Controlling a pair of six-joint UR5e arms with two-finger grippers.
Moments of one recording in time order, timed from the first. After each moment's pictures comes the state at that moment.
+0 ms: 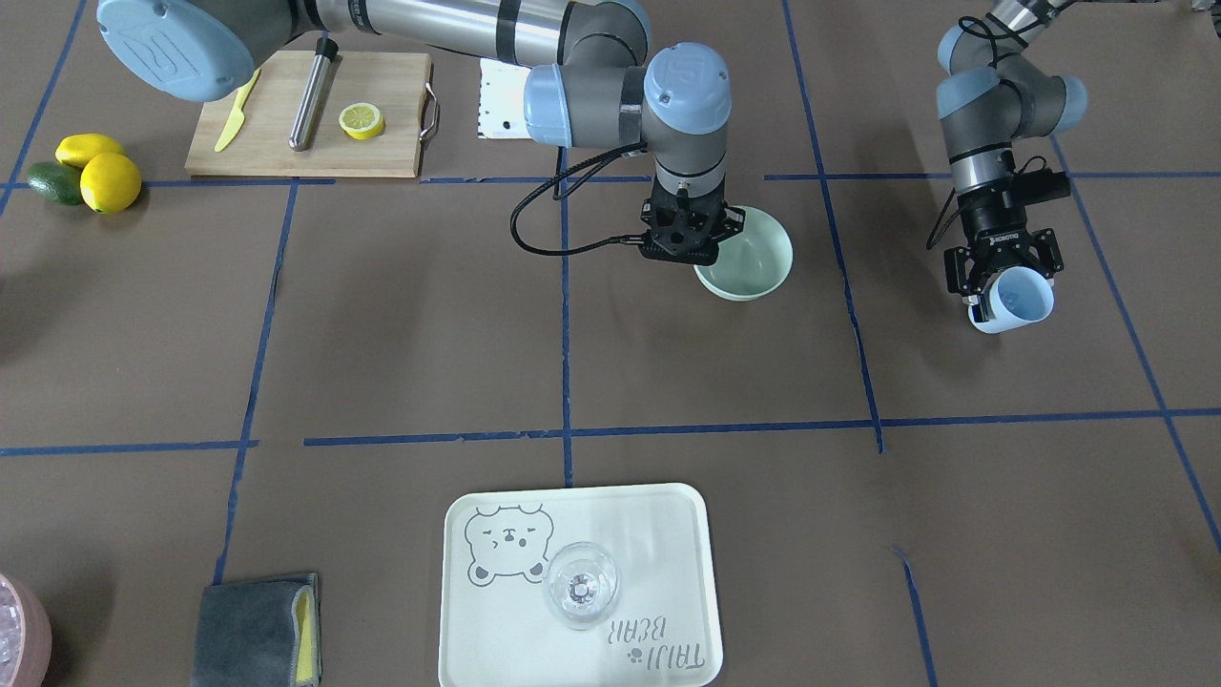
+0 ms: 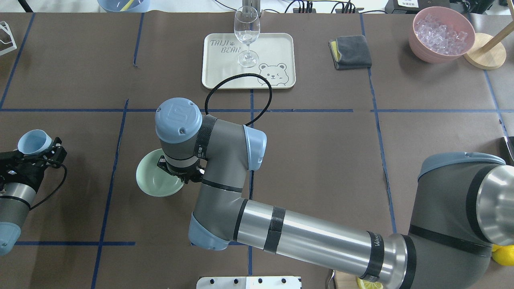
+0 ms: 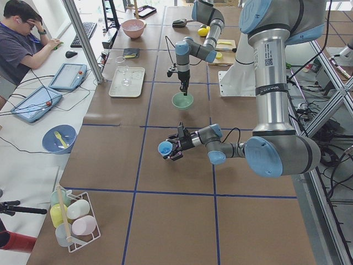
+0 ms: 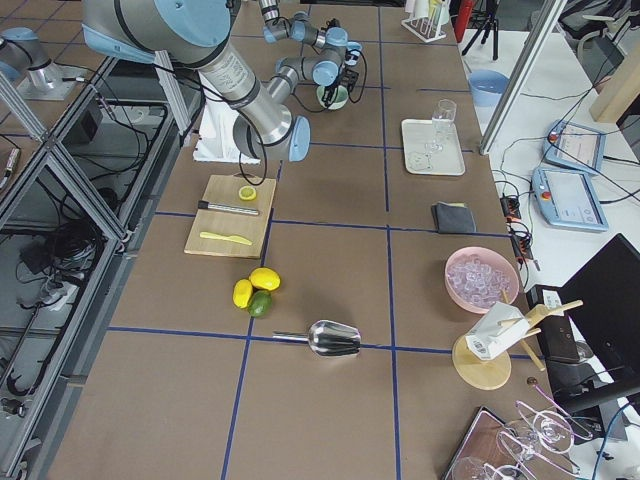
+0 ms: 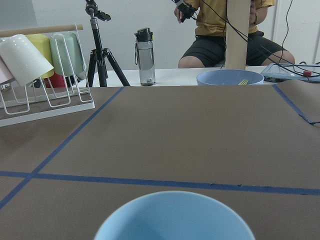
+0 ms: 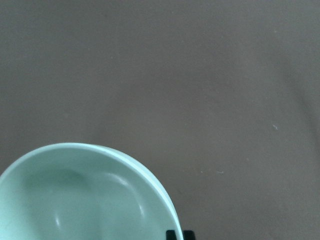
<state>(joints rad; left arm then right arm) -0.33 -1.38 -1.55 -2.61 -0.64 -1.43 0.38 -0.45 1.16 -1.37 1.95 1.62</state>
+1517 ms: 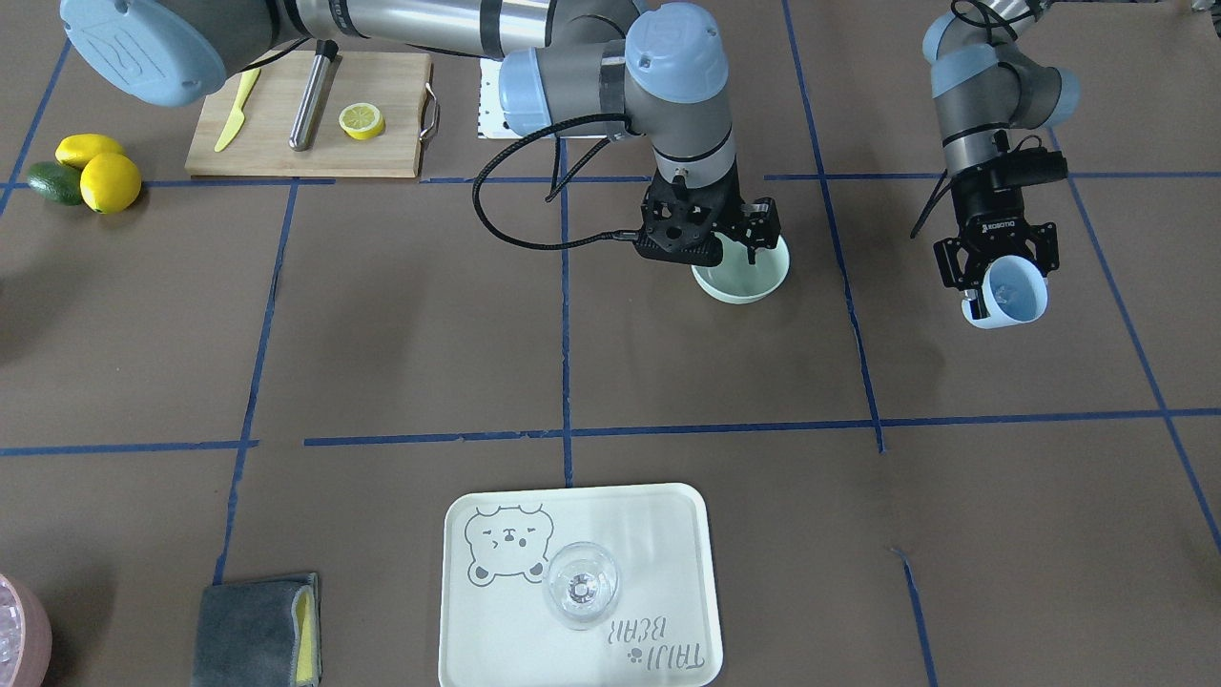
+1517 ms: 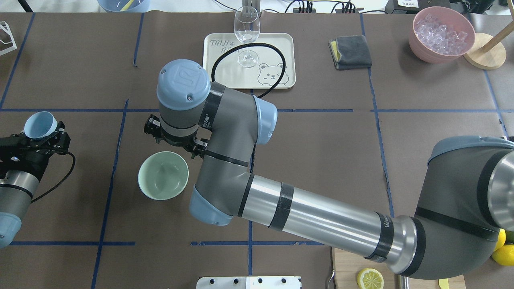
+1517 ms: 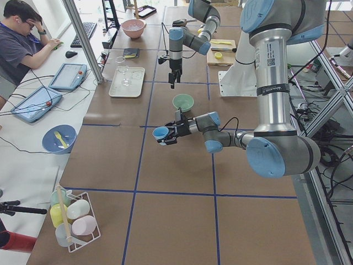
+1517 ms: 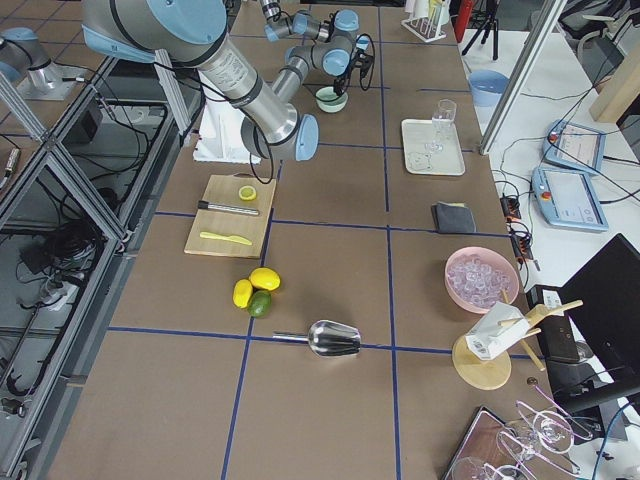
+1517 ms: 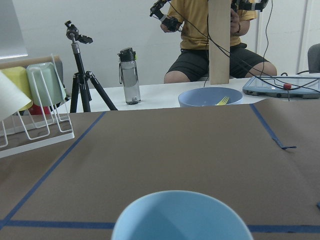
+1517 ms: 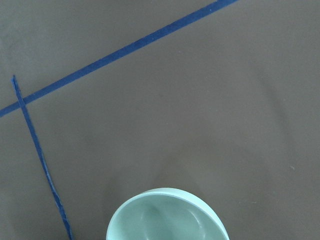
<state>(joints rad) -0.38 -1.39 -1.72 -2.62 -0.64 -1.18 0.48 -0.47 1.29 -1.37 1.96 1.70</state>
